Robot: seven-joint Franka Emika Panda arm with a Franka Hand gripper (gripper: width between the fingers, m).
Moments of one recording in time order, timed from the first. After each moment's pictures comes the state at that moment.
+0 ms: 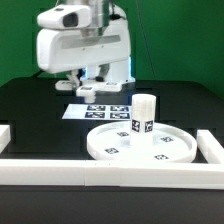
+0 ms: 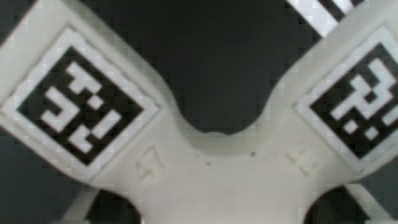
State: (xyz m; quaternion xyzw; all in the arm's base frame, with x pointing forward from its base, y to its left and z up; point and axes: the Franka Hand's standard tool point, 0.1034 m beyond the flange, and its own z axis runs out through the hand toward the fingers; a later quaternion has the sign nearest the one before) arm 0.451 -0.055 0.094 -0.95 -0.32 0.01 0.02
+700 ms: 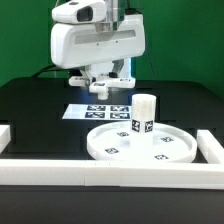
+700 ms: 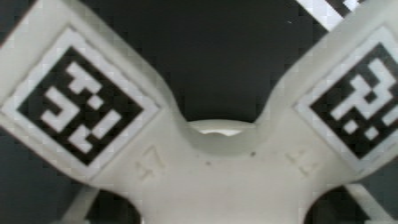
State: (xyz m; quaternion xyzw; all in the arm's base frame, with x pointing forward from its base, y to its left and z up) arm 0.459 -0.030 0.110 -0.95 -0.31 0.03 0.03
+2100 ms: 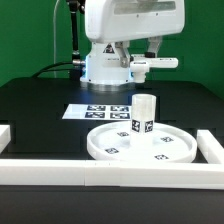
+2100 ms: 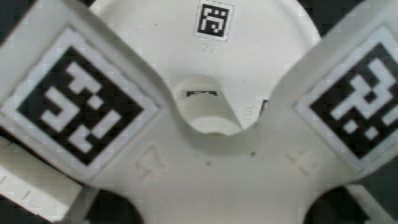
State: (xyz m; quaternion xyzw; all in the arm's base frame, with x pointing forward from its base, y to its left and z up) arm 0.528 0.021 0.149 -0.94 -0.33 0.00 0.03
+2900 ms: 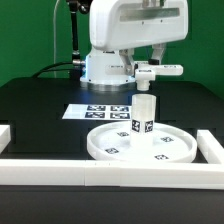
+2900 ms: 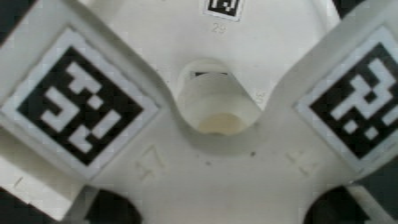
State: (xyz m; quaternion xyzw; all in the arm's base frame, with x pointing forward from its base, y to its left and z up) arm 0.542 0.026 0.136 -0.94 -0.34 0.00 0.02
